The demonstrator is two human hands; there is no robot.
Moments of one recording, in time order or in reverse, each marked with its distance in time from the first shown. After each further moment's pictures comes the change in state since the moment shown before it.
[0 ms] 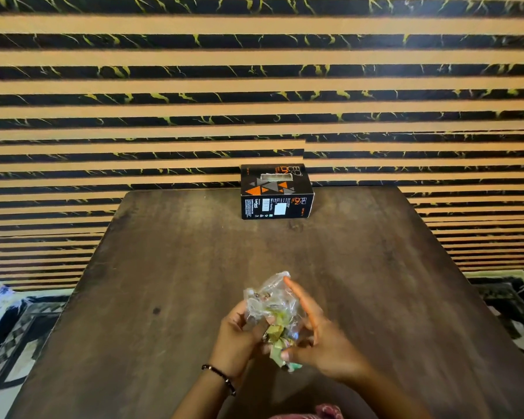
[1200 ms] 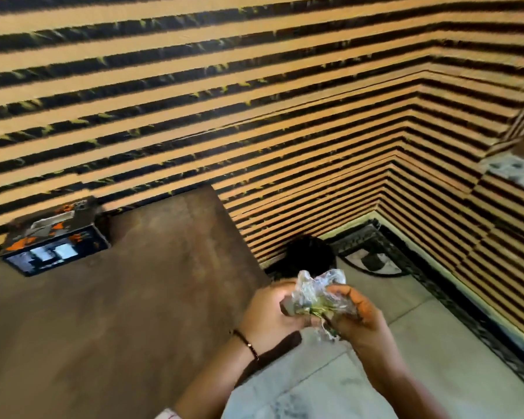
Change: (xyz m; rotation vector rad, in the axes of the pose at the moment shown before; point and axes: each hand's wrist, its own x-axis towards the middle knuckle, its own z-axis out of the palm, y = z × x) left_hand -0.028 -0.110 0.441 0.854 -0.734 0.499; right_hand -0.312 0.115 -0.307 0.466 0.843 -0.024
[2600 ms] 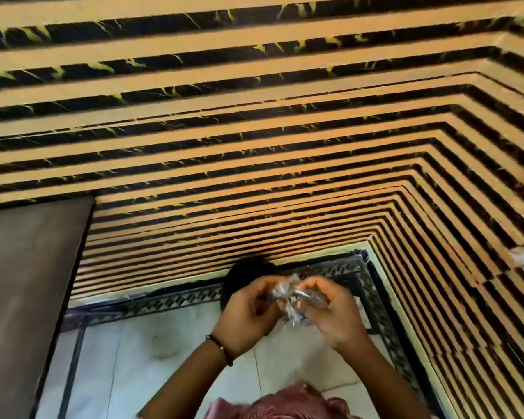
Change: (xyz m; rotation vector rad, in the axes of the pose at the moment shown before) left_hand 0.415 -0.005 0.191 -0.267 0.270 -0.307; right_hand 0.412 -0.051 -0.305 -0.508 -0.317 -0.033
